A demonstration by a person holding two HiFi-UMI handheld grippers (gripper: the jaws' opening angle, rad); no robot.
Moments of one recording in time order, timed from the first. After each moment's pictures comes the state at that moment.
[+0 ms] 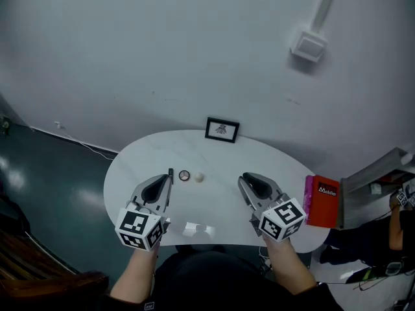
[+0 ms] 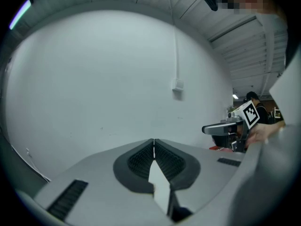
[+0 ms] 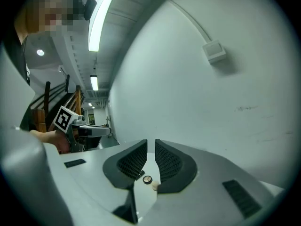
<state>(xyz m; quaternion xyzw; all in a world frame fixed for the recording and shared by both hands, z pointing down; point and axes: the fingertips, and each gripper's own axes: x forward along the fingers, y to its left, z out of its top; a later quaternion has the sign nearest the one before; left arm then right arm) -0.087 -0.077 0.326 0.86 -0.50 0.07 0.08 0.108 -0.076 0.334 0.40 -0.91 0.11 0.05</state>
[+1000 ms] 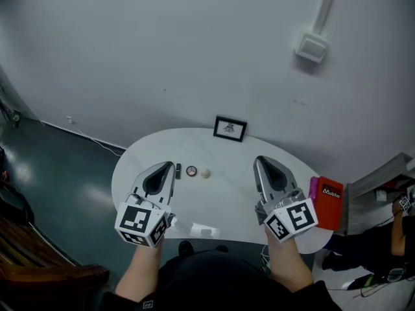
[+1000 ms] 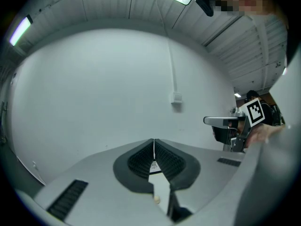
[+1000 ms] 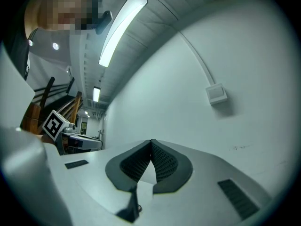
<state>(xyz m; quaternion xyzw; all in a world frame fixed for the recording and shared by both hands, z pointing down) -0.085 -0.052 0.261 0.85 -0.53 0.04 0.01 0.116 -0.060 0.239 0.44 -0.89 -0.02 -0.05</state>
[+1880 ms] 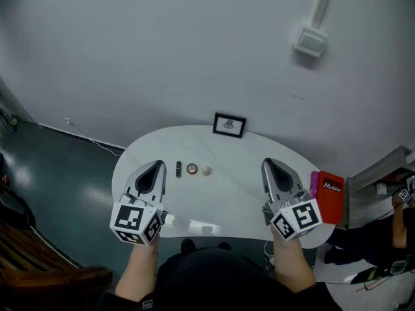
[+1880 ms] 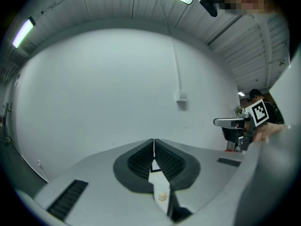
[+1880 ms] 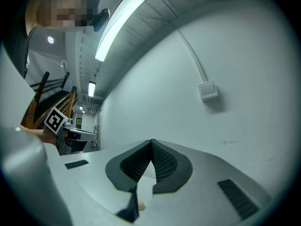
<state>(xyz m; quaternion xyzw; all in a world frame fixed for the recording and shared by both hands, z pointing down) -0.113 -0.055 0.273 0.84 -0.55 0.04 0.02 0.138 -0.056 0.262 0.47 -0.88 -0.01 -0.02</state>
